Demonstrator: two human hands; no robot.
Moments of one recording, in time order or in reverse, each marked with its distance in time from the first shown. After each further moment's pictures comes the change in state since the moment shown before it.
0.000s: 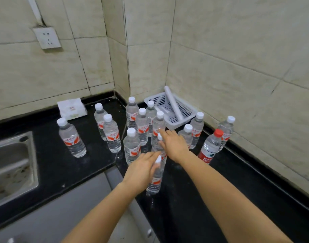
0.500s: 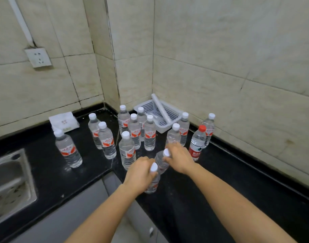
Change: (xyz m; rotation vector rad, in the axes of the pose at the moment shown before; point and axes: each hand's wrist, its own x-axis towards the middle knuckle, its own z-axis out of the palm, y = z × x) left_hand -0.032 0.025 -0.011 -0.010 0.034 0.035; right_hand -0.092 0.001 -0.011 0.194 0.061 0.158
